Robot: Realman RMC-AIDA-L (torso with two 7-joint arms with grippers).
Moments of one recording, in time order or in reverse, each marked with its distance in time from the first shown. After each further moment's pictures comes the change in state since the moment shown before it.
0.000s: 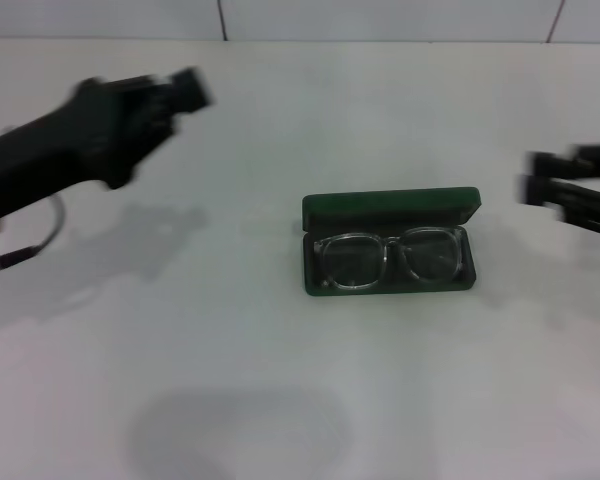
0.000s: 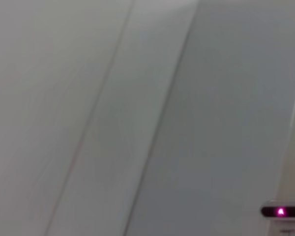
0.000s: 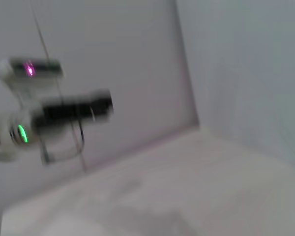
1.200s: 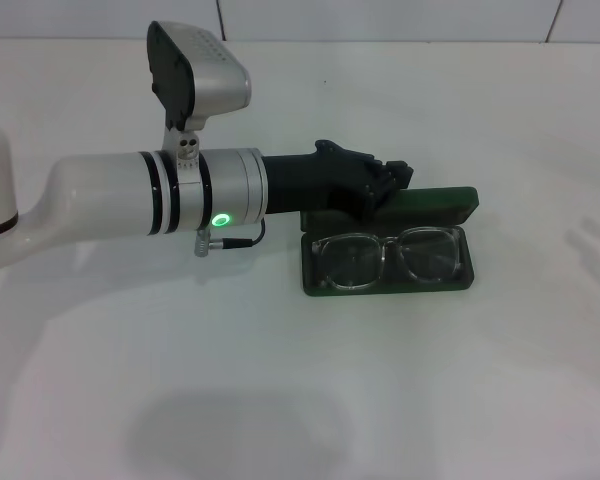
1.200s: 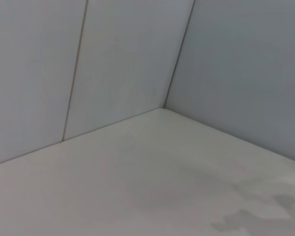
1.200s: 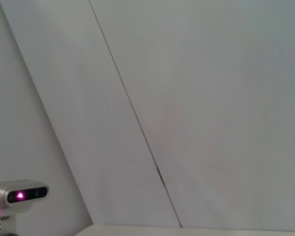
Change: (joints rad) left arm -0.291 -0.044 0.858 -0.180 -0.331 -0.846 0.021; right arm 0.004 -0.004 0.555 0.532 -0.024 -0.142 -0.334
